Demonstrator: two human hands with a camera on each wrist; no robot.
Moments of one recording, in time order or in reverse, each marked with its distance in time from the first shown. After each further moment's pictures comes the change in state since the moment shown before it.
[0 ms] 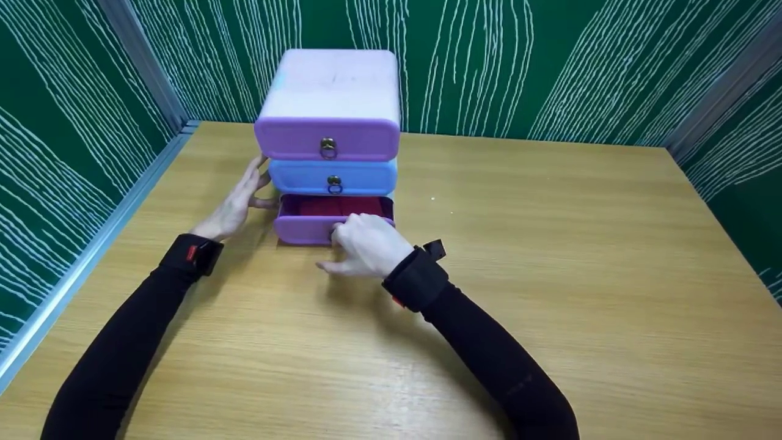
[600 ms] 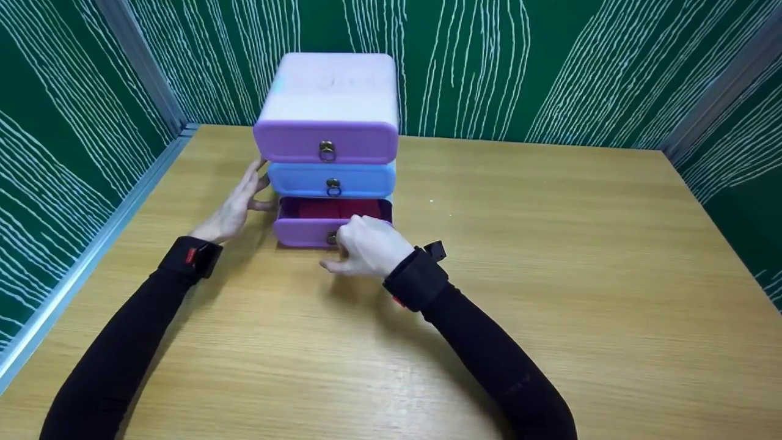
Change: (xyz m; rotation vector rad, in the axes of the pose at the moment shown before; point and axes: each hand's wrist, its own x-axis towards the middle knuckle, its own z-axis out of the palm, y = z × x) left_hand -0.002 0.002 -0.001 0.044 0.013 -0.048; right_hand -0.001 0.008 0.003 0.011 -0.044 0.030
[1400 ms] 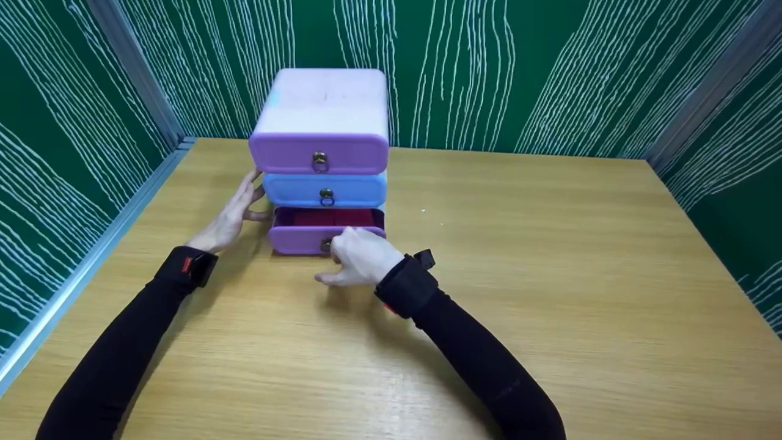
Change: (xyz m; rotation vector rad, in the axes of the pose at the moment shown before) left_hand 0.004 -0.002 0.003 -0.058 0.009 0.065; right_hand -0.003 -0.004 -0.005 0.021 -0.092 0.061
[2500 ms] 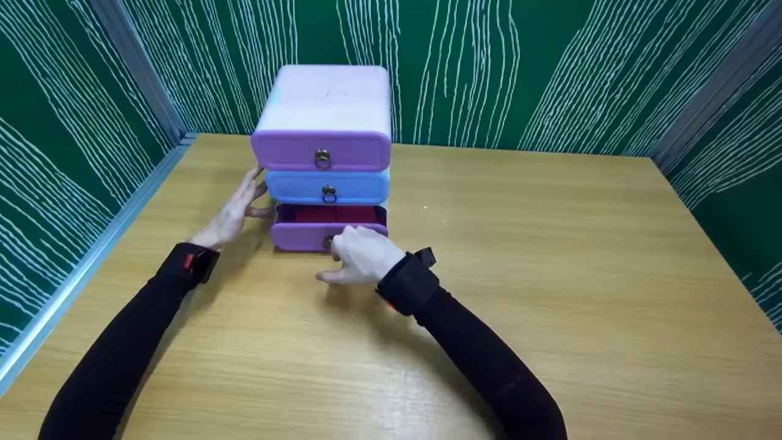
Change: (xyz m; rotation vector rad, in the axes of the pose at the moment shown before) left_hand 0.000 -0.002 -0.002 -0.005 -0.008 0.011; right_hand 0.002 -0.001 0.001 -0.020 -0.027 -0.019
